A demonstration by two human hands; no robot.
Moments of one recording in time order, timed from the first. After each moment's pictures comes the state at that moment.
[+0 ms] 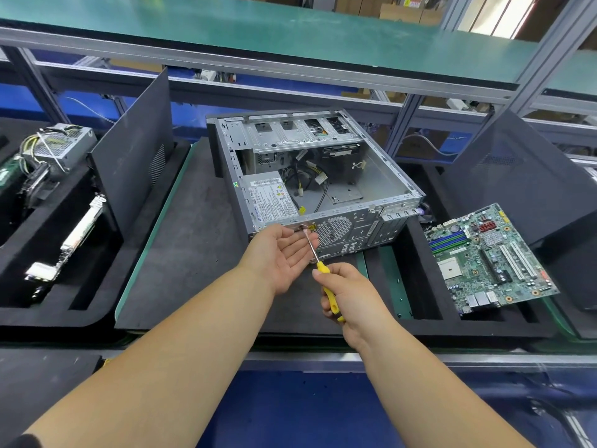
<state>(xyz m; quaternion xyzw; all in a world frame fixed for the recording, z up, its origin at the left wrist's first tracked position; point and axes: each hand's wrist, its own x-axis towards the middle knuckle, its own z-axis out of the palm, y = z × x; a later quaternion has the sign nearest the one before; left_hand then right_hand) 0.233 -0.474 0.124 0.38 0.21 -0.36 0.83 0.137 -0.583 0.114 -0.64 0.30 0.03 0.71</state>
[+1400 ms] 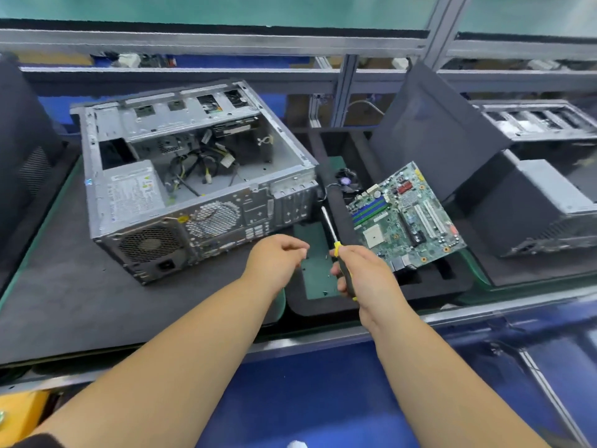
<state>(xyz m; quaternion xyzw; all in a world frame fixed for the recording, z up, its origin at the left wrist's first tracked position) 0.183 -0.653 0.062 0.81 -0.08 -0.22 0.53 0.078 -0.773 0.095 -0.64 0.36 -0.05 0.68</state>
